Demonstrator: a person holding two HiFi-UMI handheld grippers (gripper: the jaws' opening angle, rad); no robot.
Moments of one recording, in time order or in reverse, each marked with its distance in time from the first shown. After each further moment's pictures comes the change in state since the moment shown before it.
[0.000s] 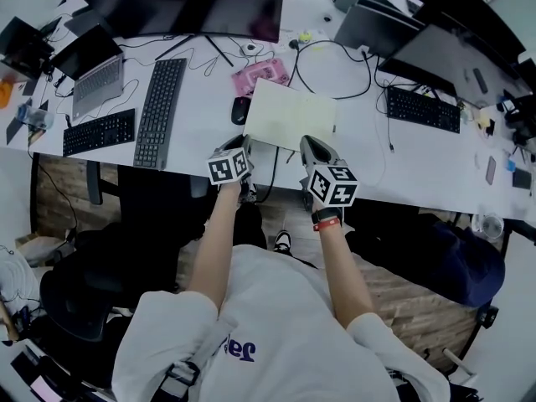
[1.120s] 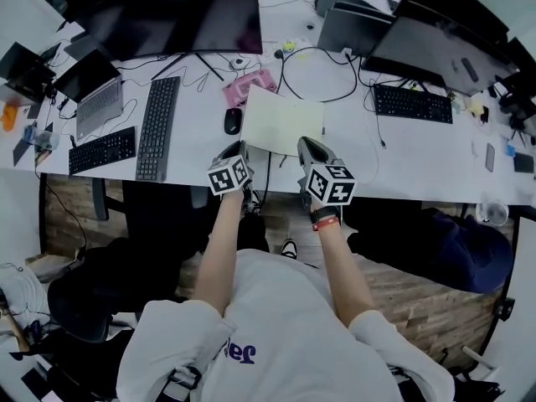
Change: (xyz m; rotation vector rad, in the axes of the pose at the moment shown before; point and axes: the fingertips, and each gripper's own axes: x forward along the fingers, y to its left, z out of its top) left arm -0.027 -0.043 0.018 0.036 -0.083 0.035; right arm -0.037 -0.013 0.020 0.042 -0.072 -0.013
